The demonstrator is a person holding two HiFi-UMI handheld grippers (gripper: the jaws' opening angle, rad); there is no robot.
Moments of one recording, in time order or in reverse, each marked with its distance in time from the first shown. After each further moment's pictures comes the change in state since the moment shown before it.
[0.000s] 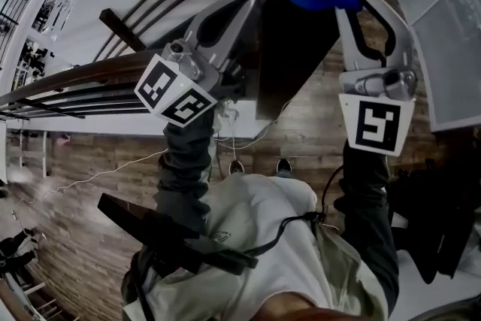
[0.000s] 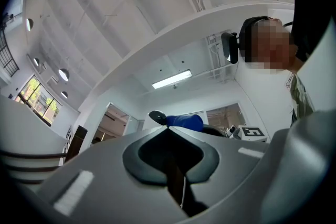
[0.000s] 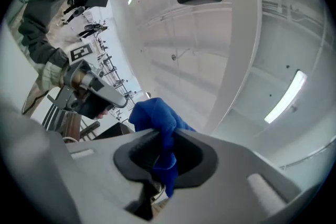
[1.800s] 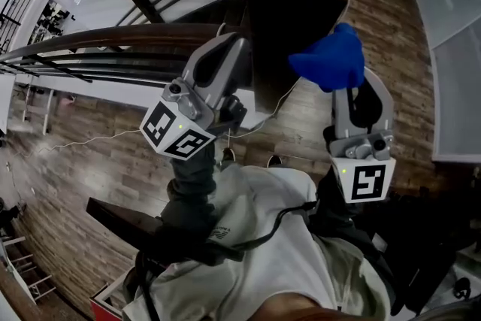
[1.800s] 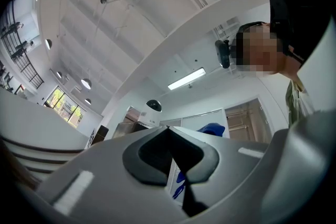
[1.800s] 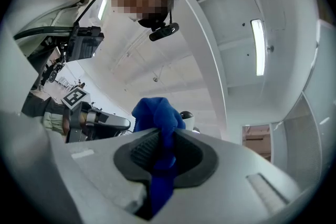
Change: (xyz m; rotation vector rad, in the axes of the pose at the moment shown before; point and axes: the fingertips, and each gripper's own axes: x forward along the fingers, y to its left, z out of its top) left arm -0.035 -0.068 -0.046 0.023 -0.022 0.239; right arm -0.117 0.024 -0.042 0.581 -0.249 0.065
